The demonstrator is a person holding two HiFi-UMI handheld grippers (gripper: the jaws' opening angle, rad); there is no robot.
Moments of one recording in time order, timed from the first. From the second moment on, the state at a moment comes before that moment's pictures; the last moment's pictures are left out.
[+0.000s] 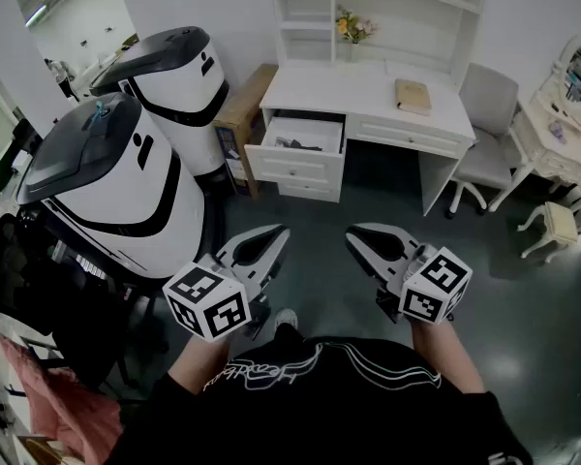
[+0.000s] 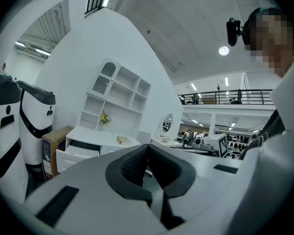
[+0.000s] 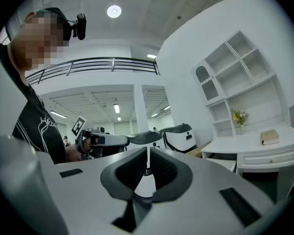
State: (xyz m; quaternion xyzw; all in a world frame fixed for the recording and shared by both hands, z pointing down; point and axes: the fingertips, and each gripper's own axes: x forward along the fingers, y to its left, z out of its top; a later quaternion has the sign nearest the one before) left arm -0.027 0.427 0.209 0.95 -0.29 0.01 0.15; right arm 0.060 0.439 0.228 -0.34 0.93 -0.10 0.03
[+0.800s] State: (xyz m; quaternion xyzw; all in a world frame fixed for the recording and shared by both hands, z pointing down) left arm -0.026 0.374 0.247 0.95 -0.28 0.02 0.17; right arm 0.060 0.379 0.263 -0.36 0.92 -0.13 0.04
